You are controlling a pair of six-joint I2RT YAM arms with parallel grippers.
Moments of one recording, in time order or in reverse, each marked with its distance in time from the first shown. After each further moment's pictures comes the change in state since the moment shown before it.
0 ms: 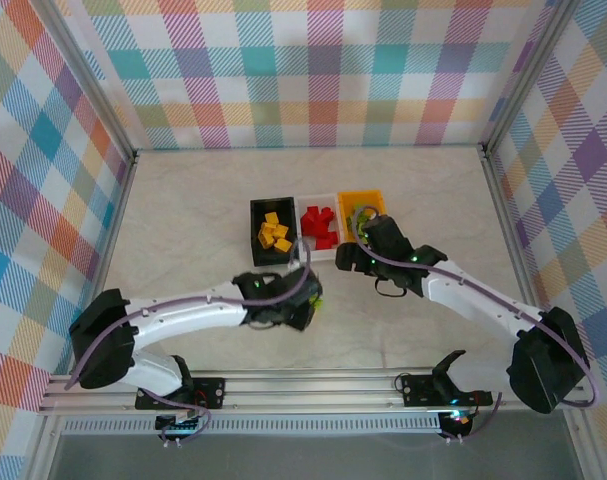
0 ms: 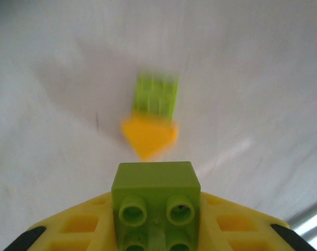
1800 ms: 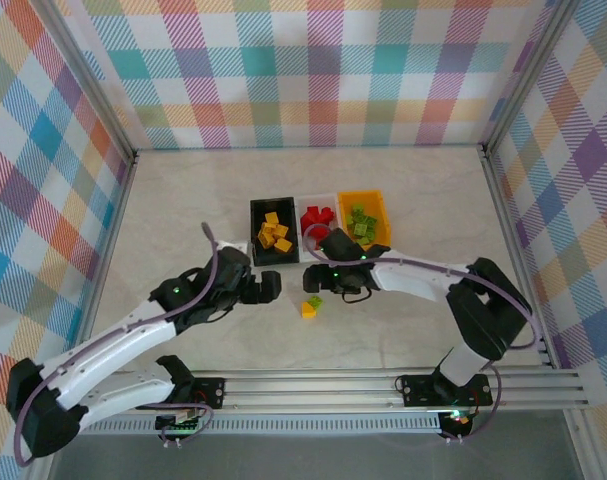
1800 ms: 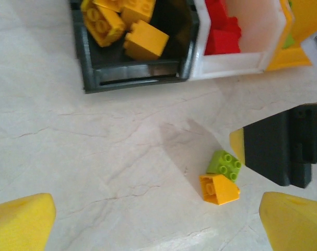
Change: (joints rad) left arm 0.262 -0.516 -0.279 0.028 -0.061 -0.109; right arm 0.161 0.397 0.129 0.056 -0.162 0.058
